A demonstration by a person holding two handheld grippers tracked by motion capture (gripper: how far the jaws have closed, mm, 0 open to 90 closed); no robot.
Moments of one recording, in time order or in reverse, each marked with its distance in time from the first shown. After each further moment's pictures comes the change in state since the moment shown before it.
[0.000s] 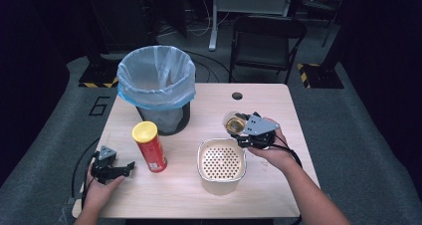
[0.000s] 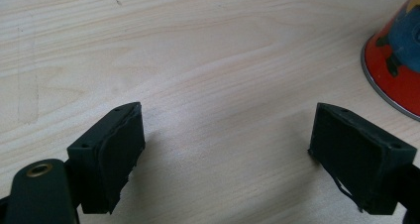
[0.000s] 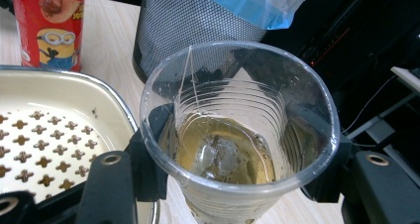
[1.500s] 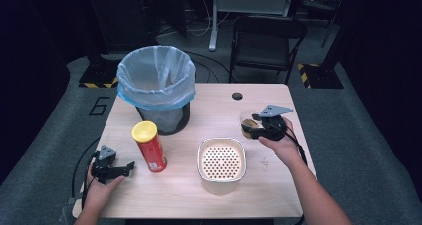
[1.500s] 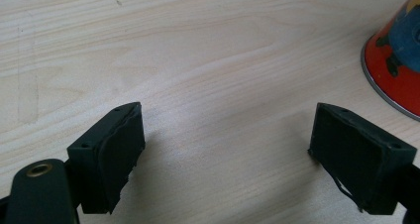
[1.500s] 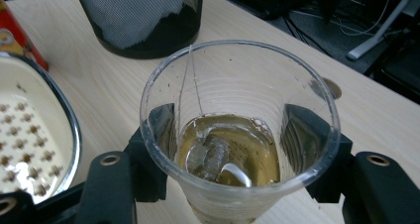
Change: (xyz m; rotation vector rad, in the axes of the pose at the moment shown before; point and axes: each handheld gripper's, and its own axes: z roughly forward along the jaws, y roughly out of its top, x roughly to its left) left arm 0.000 0.000 0.000 0.000 0.000 0.000; right arm -0.042 -0.044 0.003 0.183 0.012 0.437
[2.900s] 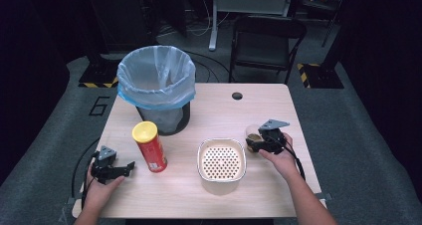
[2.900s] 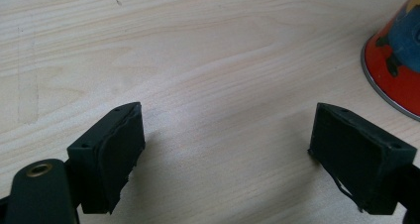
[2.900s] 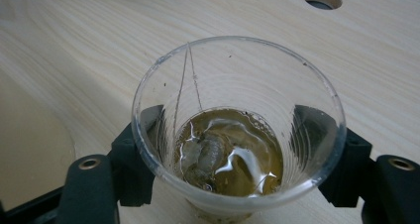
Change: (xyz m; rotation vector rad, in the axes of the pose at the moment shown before) left arm 0.000 0.000 0.000 0.000 0.000 0.000; right arm -0.002 -0.067 0.028 0.122 -0.084 0.129
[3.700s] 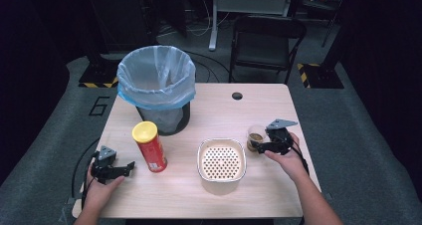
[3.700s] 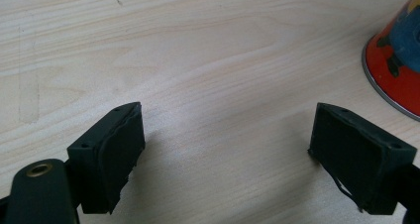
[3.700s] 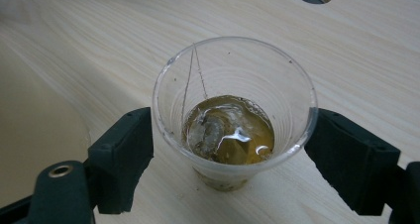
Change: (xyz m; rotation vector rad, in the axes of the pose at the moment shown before) left arm 0.000 0.000 0.000 0.000 0.002 -0.001; right arm -0.008 0.000 -0.020 0.022 0.016 0.025
